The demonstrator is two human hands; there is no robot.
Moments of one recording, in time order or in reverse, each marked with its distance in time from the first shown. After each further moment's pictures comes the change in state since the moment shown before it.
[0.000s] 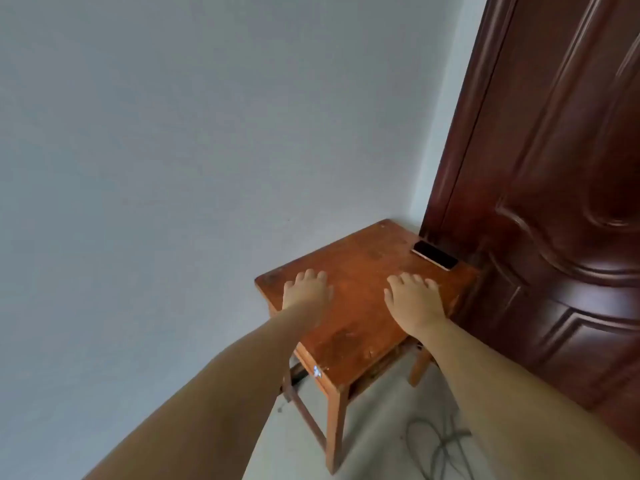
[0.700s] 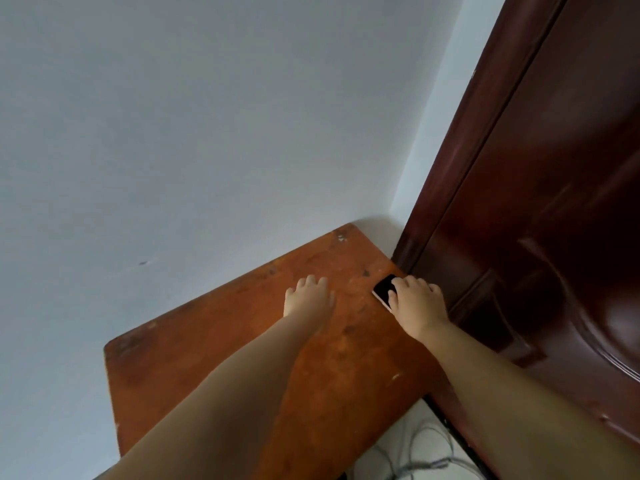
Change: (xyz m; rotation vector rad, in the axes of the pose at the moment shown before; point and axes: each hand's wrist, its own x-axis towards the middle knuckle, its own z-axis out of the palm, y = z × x) left_hand 0.336 0.141 0.152 -0.051 -0.226 -0.087; right_hand 0.304 0.227 0.144 0.011 -0.219 -0.006
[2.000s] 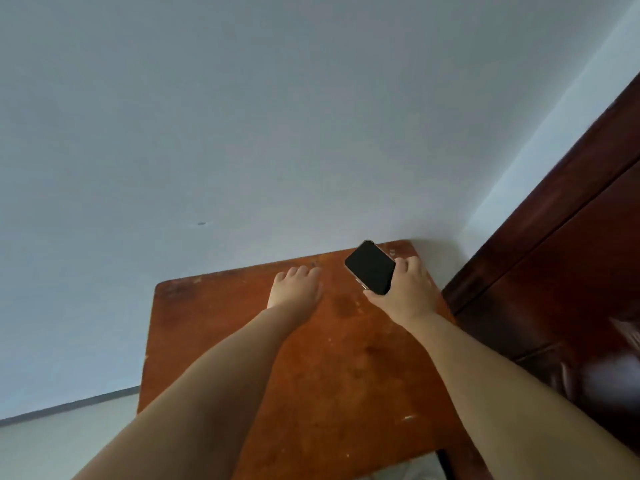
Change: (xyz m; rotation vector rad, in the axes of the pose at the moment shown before) left_hand -0.008 -0.059 -0.011 0.023 0.178 -0.216; right_hand 0.073 -0.058 -0.005 0.197 0.131 -0.229
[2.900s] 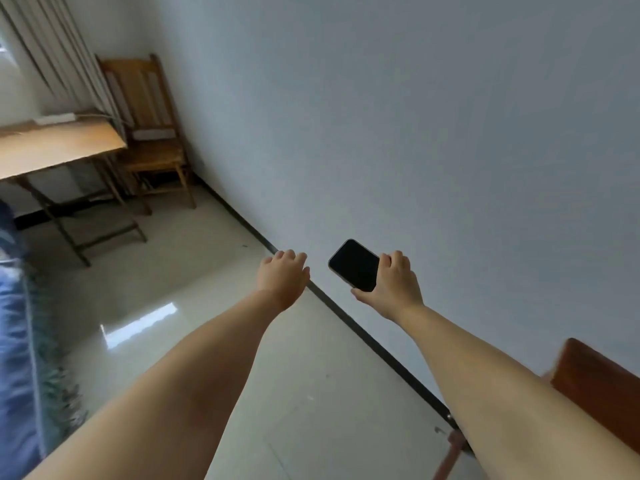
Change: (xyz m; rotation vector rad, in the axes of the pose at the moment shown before) left_hand -0.598 -0.422 -0.117 0.097 0.354 -1.041; right_hand -0.359 -0.611 0.023 0.188 -0.194 -1.197
